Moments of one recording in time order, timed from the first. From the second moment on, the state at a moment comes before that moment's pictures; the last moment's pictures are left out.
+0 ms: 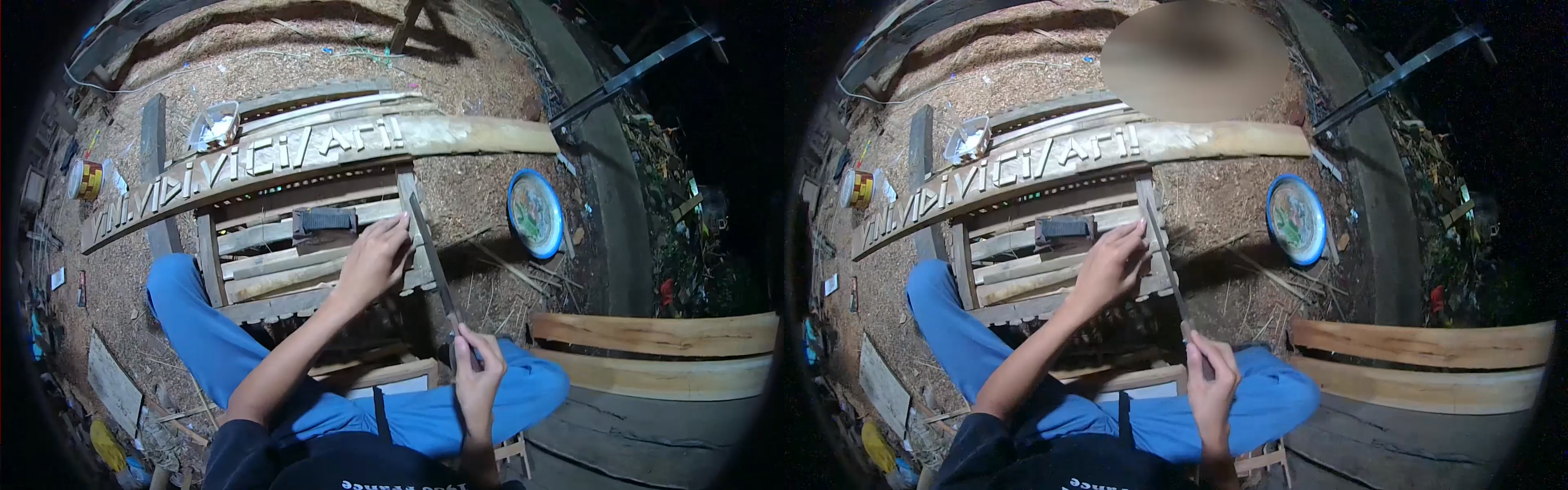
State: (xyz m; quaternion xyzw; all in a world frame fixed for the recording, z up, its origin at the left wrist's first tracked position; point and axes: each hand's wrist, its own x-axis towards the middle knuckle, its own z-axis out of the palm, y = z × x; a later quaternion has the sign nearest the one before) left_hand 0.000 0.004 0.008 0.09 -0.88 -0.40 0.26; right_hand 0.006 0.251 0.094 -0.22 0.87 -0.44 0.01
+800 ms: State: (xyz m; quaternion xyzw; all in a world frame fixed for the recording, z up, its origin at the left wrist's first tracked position) left_hand 0.002 0.004 0.008 0.07 -0.89 -0.37 0.25; right_hand 0.011 0.252 0.090 -0.22 0.87 -0.44 0.01
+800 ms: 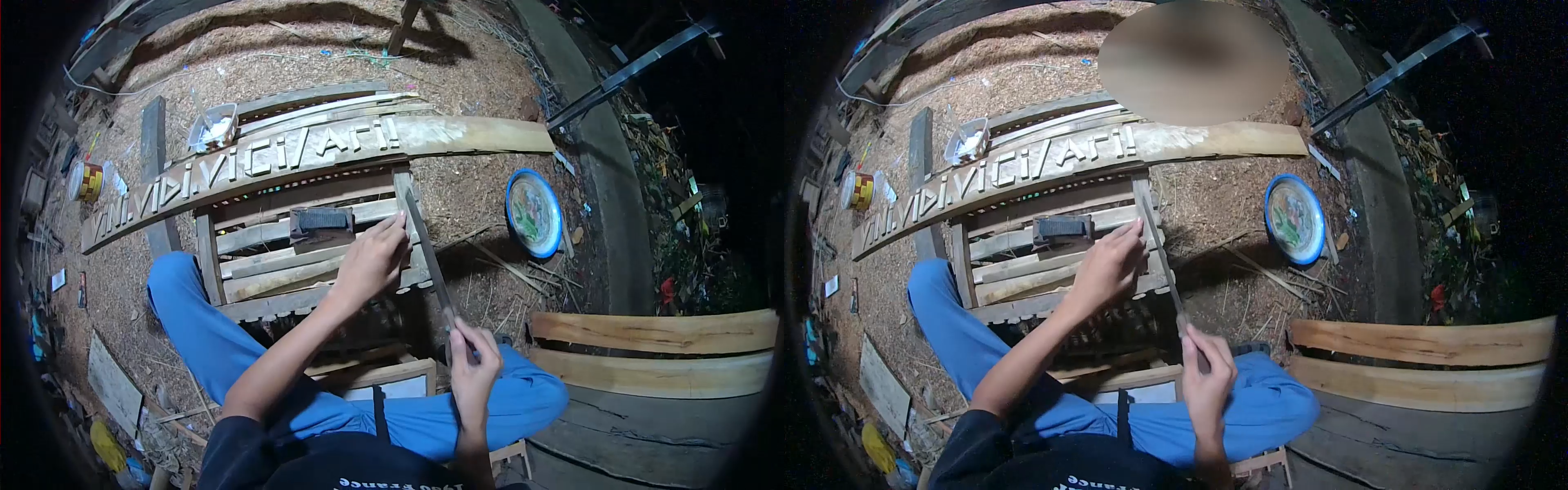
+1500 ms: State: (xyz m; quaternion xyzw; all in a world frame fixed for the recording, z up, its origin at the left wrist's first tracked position) left_hand 0.005 0.006 0.012 0.09 -0.88 -0.40 0.23; right_hand 0.010 0.257 0.102 -0.22 0.87 -0.44 0.01
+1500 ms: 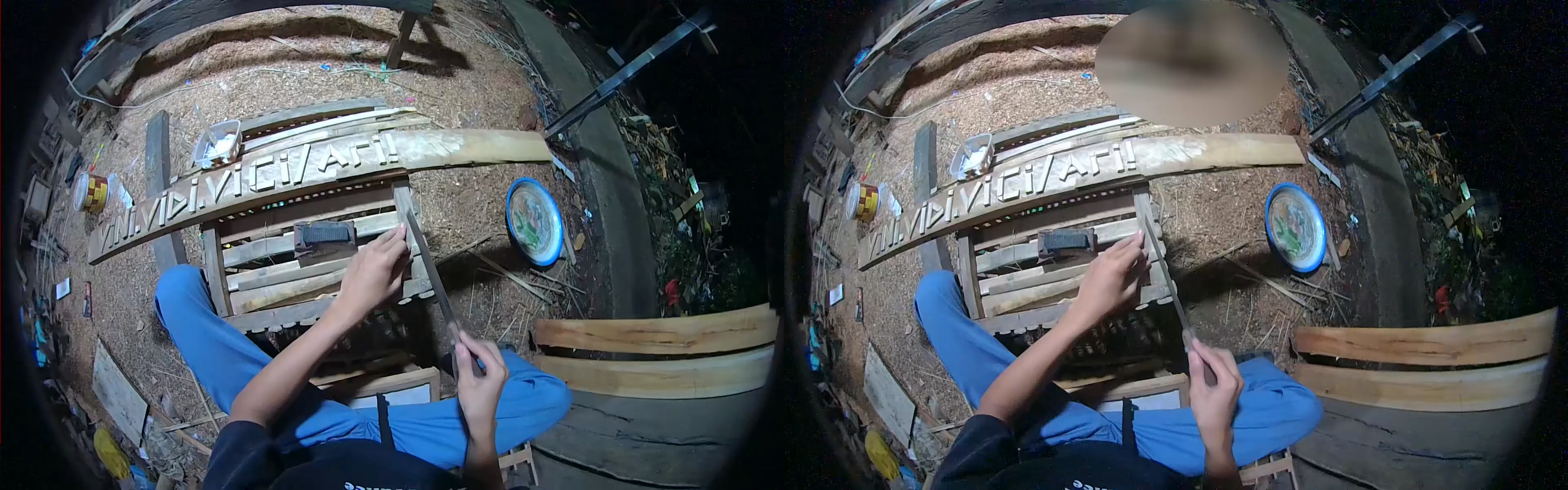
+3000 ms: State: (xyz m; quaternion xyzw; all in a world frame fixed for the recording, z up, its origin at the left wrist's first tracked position) left_hand 0.003 0.008 0.012 0.12 -0.87 -0.42 0.23; right_hand 0.014 0.263 0.094 -0.24 0.86 -0.45 -0.01
